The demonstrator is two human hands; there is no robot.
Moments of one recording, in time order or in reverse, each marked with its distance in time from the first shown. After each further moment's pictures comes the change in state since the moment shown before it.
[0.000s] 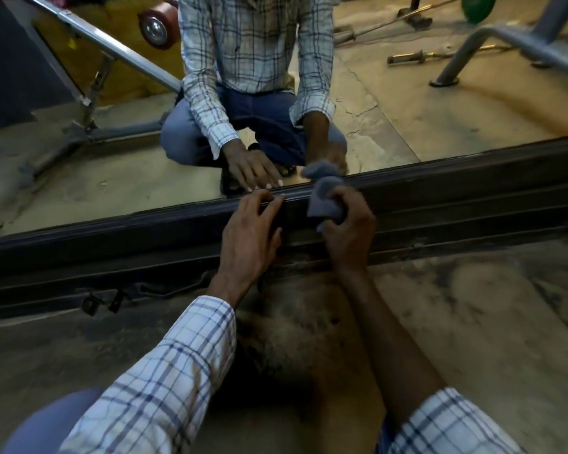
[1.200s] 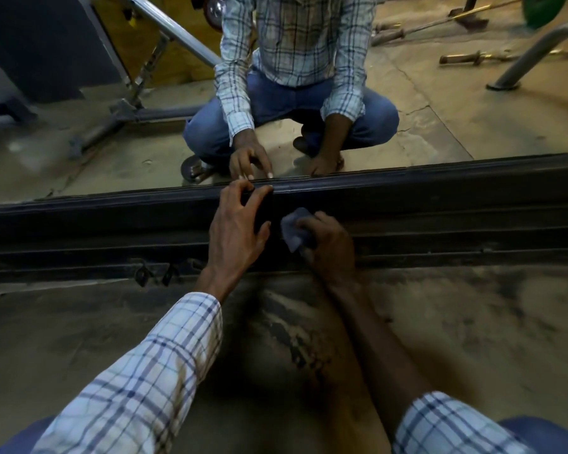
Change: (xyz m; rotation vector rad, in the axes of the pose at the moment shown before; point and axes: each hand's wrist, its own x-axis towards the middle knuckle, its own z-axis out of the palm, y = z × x) left_hand -0.068 -0.138 -0.034 -0.031 0.103 -0.200; right_hand -0.082 -0.055 0.123 -0.139 -0.351 -0.232
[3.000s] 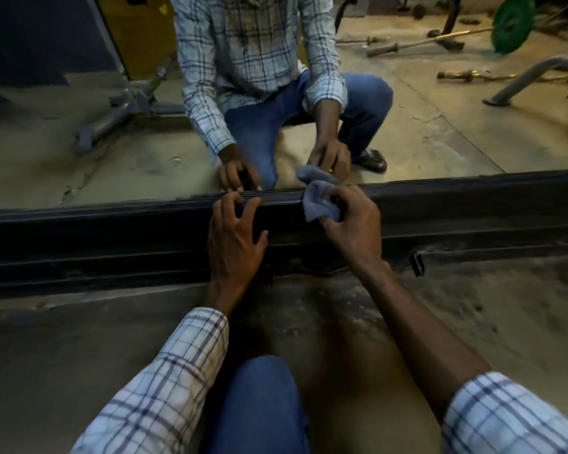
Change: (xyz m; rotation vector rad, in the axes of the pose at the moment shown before) left_hand -0.048 -0.312 -0.099 -0.055 0.083 -0.062; right_hand 0.048 -0.224 0.199 -0.062 0.163 0.086
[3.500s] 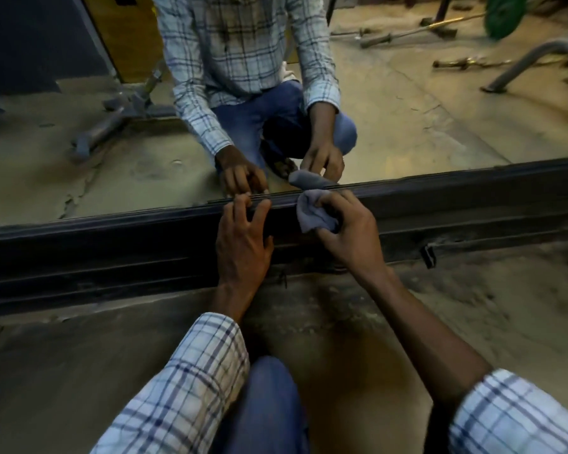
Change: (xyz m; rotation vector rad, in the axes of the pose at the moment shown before) left_hand 0.002 -0.024 -0.004 0.055 -0.048 0.072; right_hand -0.015 -0.025 0.021 0.065 -0.147 -0.053
